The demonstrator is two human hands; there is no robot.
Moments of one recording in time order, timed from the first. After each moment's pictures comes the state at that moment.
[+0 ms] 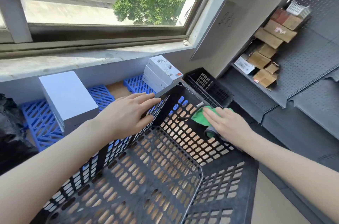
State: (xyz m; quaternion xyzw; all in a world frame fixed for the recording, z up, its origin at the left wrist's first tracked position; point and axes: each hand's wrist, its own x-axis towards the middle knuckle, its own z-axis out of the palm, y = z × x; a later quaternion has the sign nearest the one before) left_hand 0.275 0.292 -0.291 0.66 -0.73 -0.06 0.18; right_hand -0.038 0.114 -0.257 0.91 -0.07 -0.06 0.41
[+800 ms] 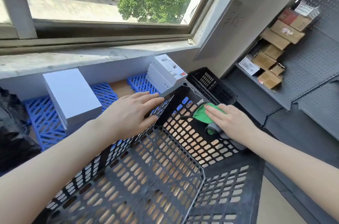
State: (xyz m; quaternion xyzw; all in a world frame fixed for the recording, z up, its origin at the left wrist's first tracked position) left_hand 0.279 0.290 -0.294 0.66 -0.73 -0.06 0.18; right_hand -0.025 0.105 -0.246 0.93 -0.10 -0.08 0.34
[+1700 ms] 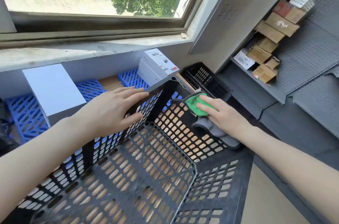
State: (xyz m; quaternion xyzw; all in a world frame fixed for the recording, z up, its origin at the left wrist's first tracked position) left_hand 0.276 0.294 -0.288 0.67 -0.72 -0.06 0.19; right_hand -0.048 0.075 -0.271 0.98 -0.14 0.06 0.15
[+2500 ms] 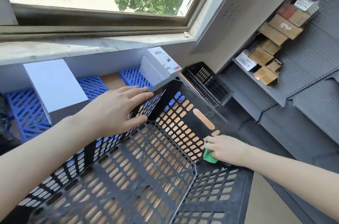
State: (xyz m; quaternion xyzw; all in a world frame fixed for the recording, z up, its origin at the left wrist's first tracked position) left_hand 0.277 0.294 -0.291 0.66 -0.72 -0.06 0.19; right_hand -0.078 0.109 -0.298 0.89 0.07 -0.35 0.28
